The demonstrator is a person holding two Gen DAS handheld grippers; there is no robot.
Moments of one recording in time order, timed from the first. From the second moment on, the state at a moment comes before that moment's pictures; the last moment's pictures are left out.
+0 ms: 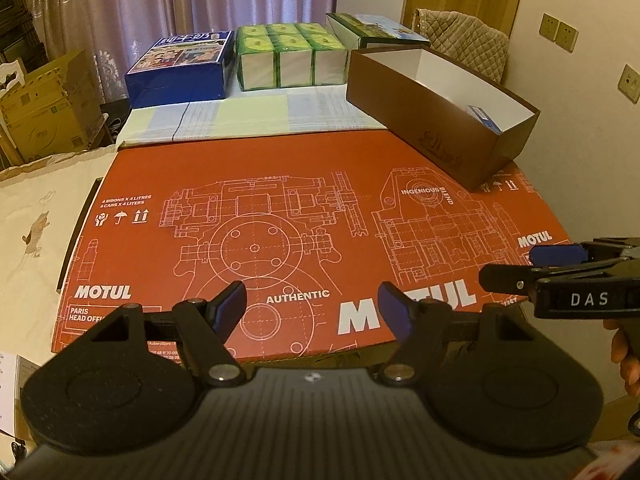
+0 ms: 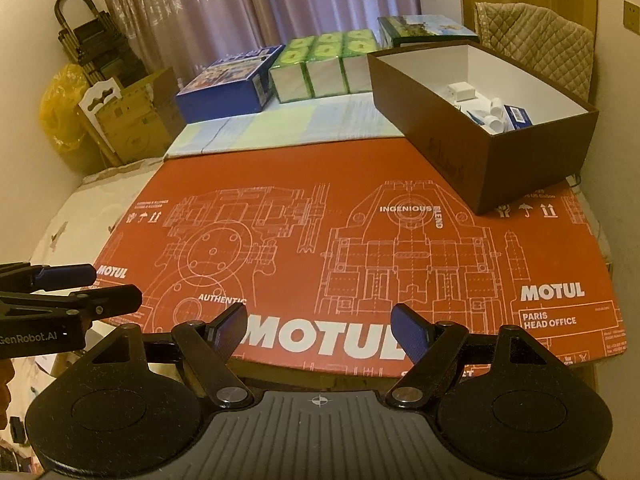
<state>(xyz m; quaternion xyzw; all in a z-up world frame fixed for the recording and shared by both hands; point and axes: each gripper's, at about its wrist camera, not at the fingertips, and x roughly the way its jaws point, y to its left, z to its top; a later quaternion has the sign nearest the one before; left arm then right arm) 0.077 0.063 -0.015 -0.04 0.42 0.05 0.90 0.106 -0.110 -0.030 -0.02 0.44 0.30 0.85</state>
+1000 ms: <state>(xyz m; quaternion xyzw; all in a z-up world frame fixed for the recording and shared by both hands) 0.083 0.055 -0.016 -0.04 0.42 0.04 0.90 0.105 -0.115 -0.031 -0.03 0.44 0.29 0.85</state>
